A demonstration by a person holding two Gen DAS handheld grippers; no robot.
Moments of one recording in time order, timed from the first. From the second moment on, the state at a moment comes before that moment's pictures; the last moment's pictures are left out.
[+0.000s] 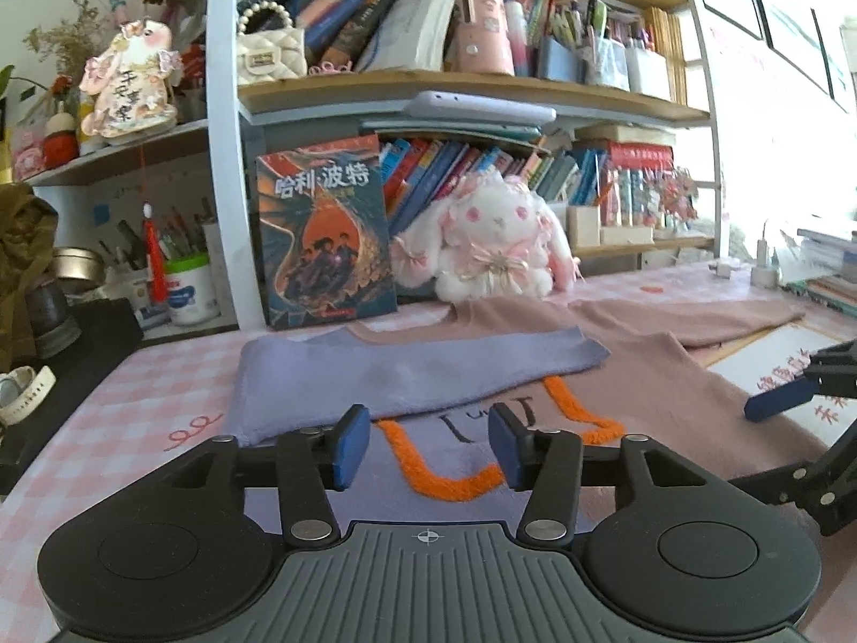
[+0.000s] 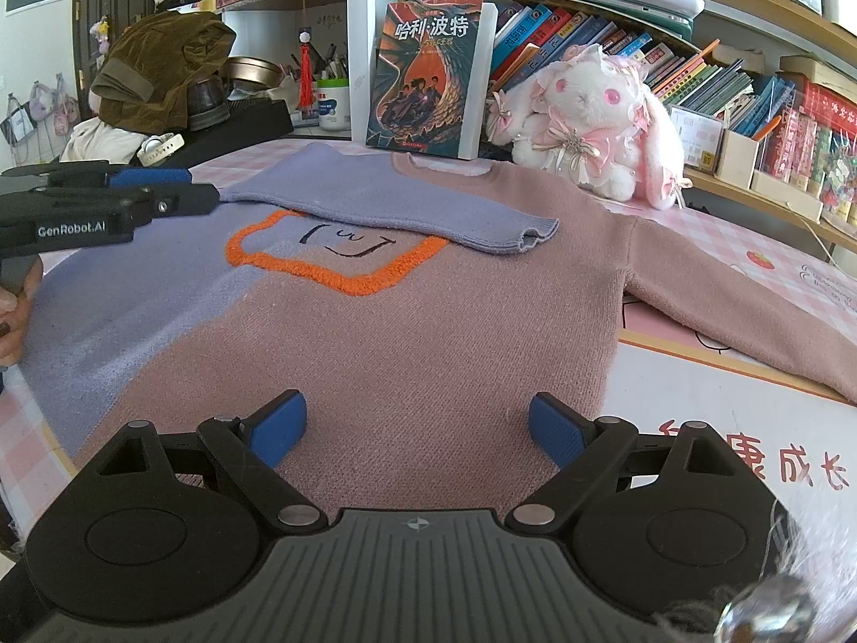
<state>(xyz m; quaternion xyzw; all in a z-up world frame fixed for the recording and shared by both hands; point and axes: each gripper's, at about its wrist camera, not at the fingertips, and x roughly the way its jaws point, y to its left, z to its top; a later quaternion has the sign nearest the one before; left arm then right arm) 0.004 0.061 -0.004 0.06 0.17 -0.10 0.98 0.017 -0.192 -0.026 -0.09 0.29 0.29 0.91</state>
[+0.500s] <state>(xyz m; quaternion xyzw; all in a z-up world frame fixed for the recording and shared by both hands) 0.001 0.057 -0.003 0.07 0.16 -0.10 0.98 0.016 -0.208 -0.019 -0.09 0.28 0.28 0.91</state>
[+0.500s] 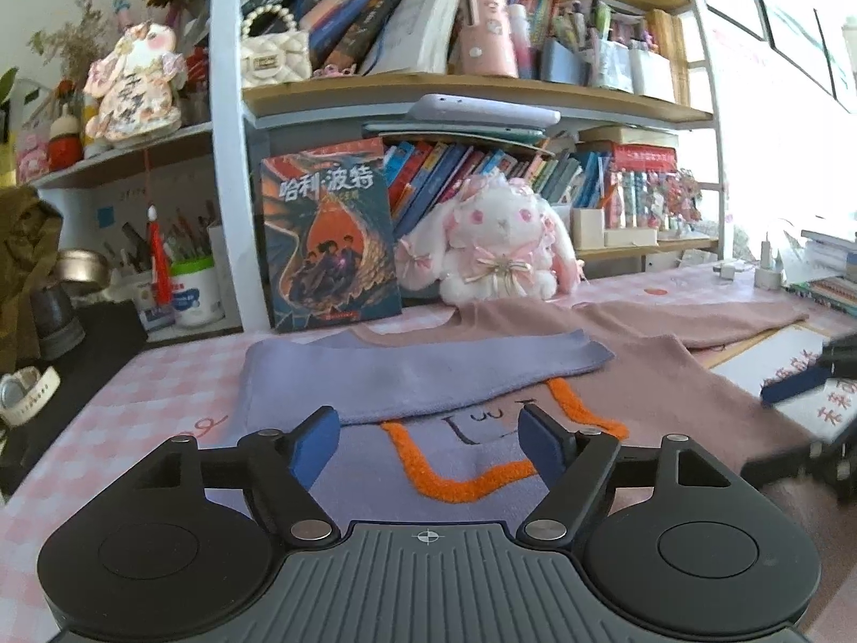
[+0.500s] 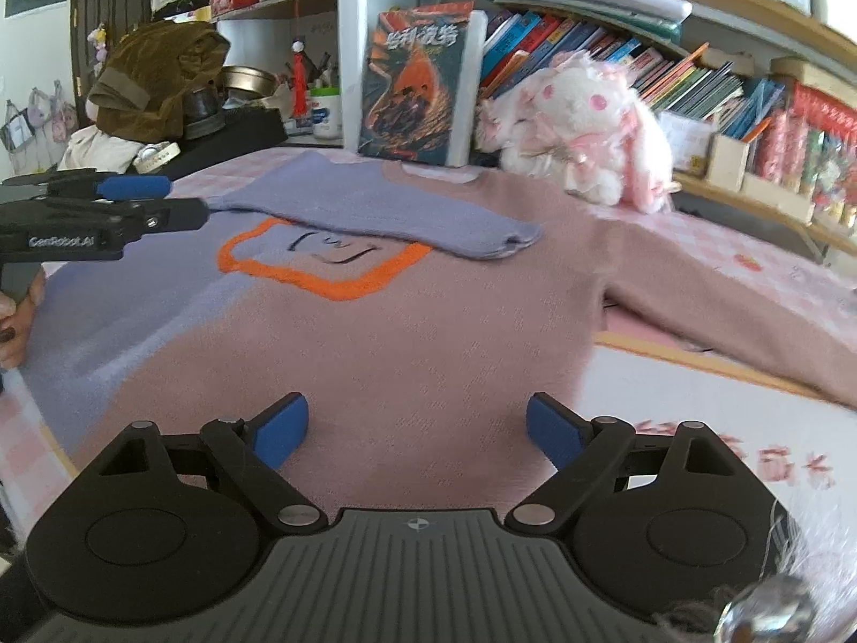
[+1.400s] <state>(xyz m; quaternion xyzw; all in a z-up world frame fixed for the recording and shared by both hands) 0.007 0.052 -0.006 0.09 0.18 -0.09 0.97 0.140 -0.451 -0.002 0.21 0.37 -0.04 0.90</state>
